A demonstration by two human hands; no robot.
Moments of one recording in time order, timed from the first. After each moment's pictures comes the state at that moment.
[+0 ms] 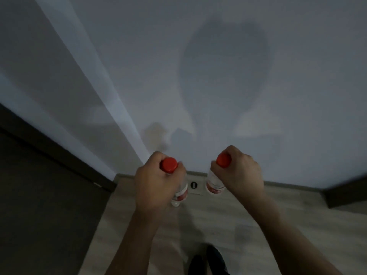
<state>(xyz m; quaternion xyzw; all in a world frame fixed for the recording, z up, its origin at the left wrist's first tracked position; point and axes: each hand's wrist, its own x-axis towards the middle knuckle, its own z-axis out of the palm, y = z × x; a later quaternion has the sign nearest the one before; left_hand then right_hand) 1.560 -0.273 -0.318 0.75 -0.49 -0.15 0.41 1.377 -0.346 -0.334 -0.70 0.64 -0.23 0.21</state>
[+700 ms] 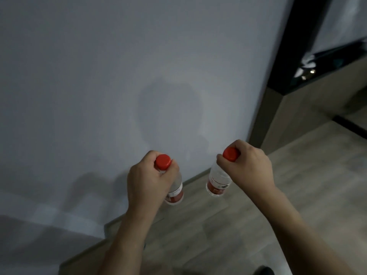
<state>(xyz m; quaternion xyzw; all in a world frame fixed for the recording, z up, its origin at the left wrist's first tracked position) 1.315 -0.287 -0.275 0.54 -0.74 -0.15 0.36 1.099 -0.231 -0.291 -0.48 0.80 -0.35 0.09</state>
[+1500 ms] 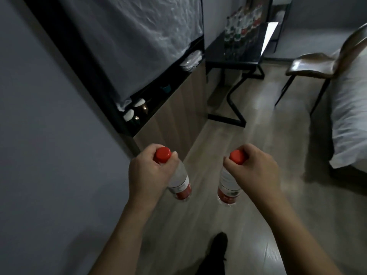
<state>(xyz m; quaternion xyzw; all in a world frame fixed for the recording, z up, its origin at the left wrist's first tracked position) 0.748 -0.169 -0.265 0.26 -0.85 -0.31 0.33 0.630 0.021 -0.287 -0.16 0.91 -0.39 -0.04</state>
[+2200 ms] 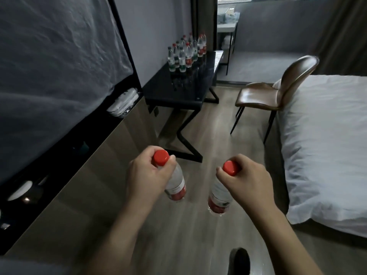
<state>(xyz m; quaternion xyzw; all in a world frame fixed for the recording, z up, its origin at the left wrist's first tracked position) 0.234 -0.114 -0.263 0.16 -0.86 -0.37 0.31 0.177 0.099 -0.268 -0.08 0.93 -0.36 -0.06</state>
